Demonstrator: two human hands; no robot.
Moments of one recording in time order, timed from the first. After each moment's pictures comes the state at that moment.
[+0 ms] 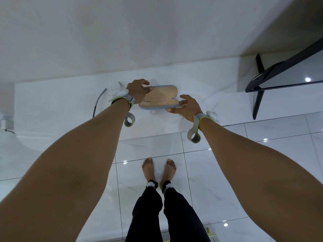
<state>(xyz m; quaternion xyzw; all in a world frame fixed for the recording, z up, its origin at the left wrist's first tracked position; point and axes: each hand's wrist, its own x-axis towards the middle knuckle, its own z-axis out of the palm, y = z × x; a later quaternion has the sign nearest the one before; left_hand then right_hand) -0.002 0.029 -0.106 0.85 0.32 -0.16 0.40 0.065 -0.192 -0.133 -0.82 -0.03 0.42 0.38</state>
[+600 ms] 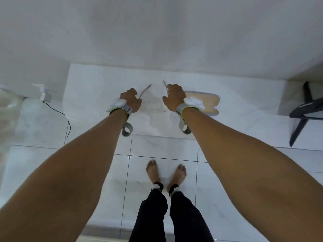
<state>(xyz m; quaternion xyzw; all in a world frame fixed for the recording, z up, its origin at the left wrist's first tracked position) -0.149 0.138 -0.110 0.79 0.50 -0.17 0.31 -0.015 0.010 -0.105 -0.88 -0.34 0.29 0.15</state>
